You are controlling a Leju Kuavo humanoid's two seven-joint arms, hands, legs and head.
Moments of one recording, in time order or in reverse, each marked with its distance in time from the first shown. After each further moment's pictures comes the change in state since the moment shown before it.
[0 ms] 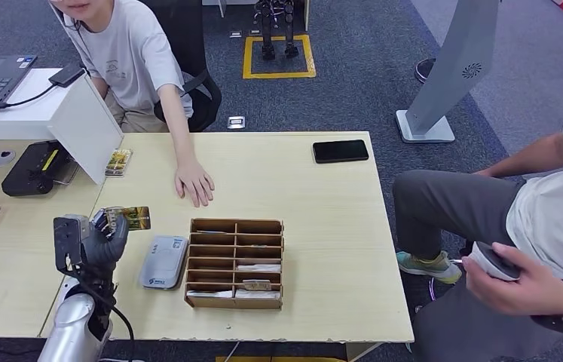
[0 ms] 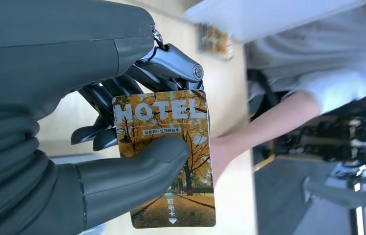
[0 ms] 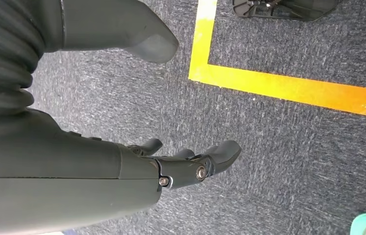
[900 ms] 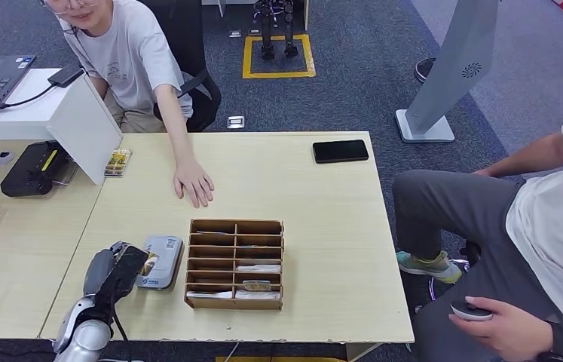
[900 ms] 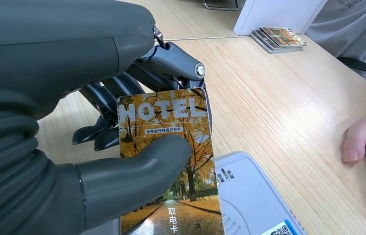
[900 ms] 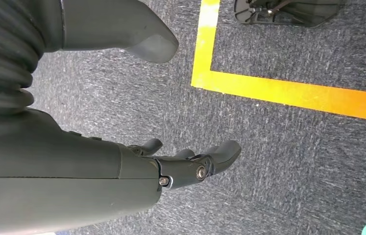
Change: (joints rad) left arm 0.088 0.054 -0.059 0.116 -0.659 0.135 0.156; right arm 0.004 0.000 -0.015 0.000 -0.012 0.021 0.002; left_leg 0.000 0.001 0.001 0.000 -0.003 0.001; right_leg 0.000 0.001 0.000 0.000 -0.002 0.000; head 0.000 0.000
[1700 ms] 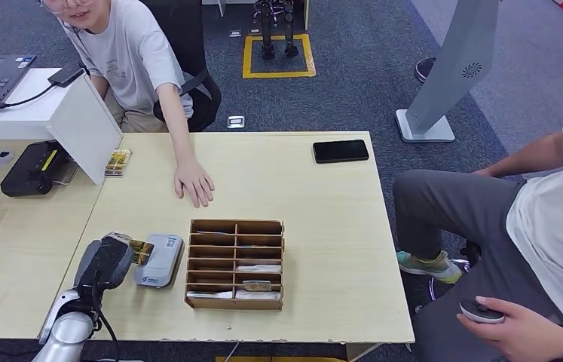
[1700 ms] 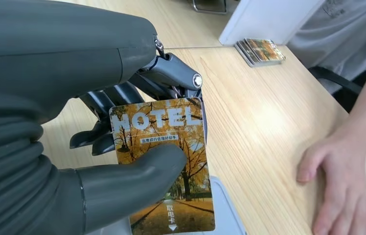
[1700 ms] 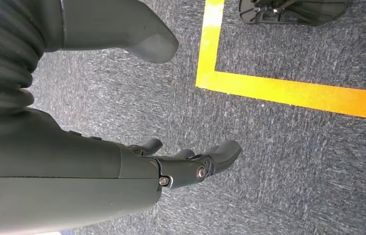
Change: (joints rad) left arm 0.004 0.050 0.001 -0.104 0.182 -0.115 -0.012; right arm 0.003 0.000 0.000 0.000 -0.002 0.000 0.017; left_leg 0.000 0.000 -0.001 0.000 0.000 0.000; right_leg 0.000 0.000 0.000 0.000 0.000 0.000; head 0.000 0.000
